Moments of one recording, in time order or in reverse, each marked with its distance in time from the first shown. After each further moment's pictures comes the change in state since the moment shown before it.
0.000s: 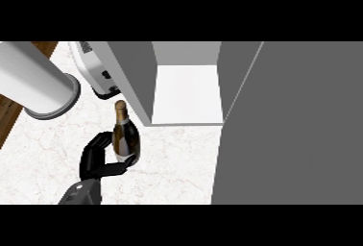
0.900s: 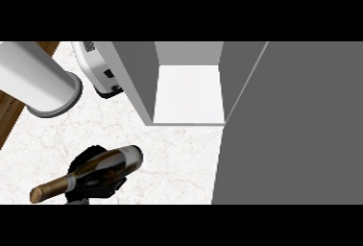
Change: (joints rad) left arm 0.278 -0.011 -0.090 -0.438 0.070 -0.148 0.128; right arm 0.048 0.018 0.043 -0.002 0.005 0.002 -0.015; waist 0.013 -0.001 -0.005
